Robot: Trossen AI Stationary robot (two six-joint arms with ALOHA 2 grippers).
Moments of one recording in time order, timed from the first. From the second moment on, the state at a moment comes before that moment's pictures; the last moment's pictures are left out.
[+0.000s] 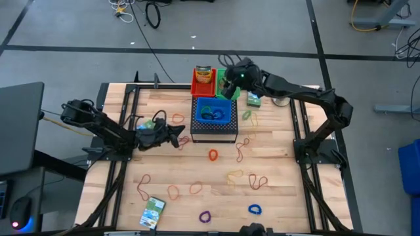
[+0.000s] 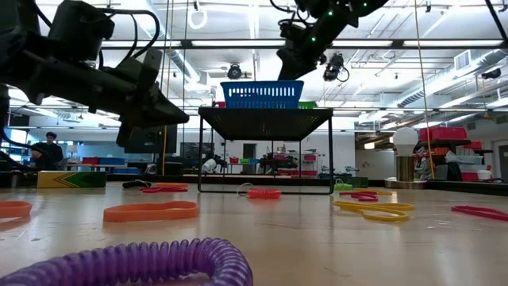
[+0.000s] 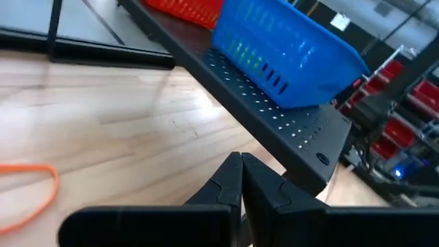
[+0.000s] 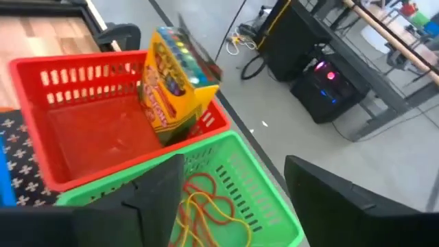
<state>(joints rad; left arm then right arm) -0.11 1.38 0.14 1.08 -0.69 -0.66 -0.44 1.62 1.42 -0.35 0.40 -0.25</state>
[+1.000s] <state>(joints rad) 0.03 1.30 0.14 1.15 -0.28 -0.53 0.08 1.42 1.28 -0.40 0.47 0.29</state>
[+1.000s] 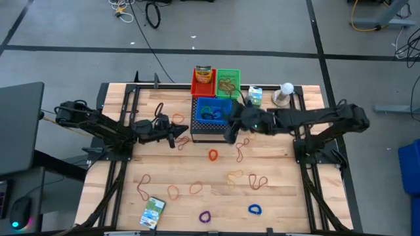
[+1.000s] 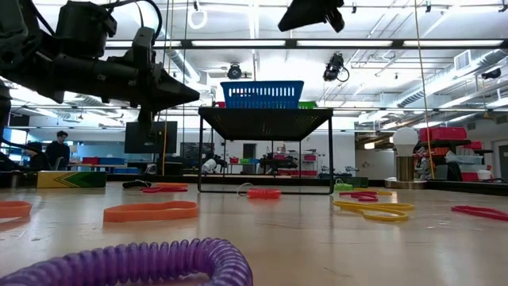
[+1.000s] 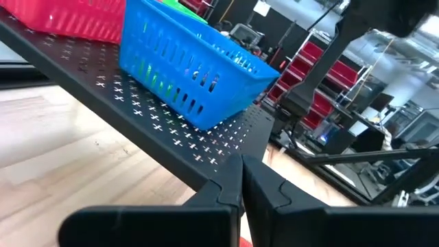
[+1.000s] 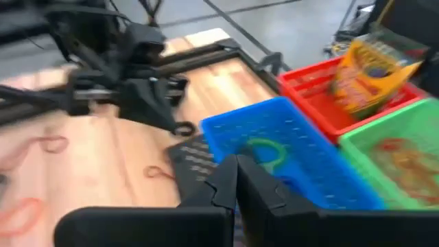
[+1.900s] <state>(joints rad) -0.01 1.31 0.40 1.04 -0.09 -0.59 0.02 1.34 1.02 -0.27 0.20 0.29</state>
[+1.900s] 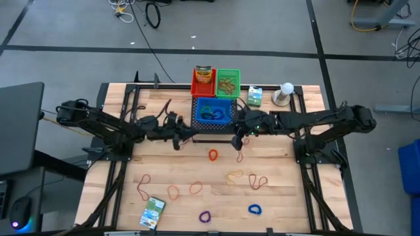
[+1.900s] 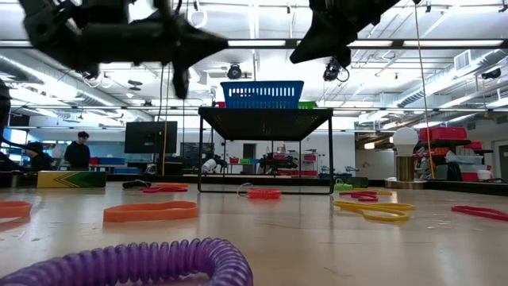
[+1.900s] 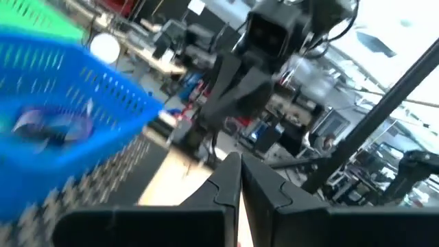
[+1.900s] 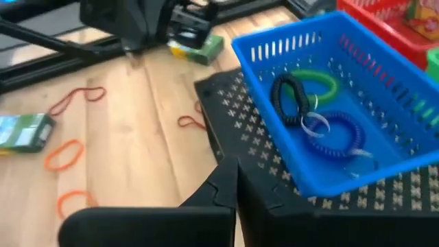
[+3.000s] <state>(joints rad) -0.50 1.35 0.90 -0.42 -0.58 -0.97 0.00 1.25 1.02 -0.36 -0.02 -0.02</state>
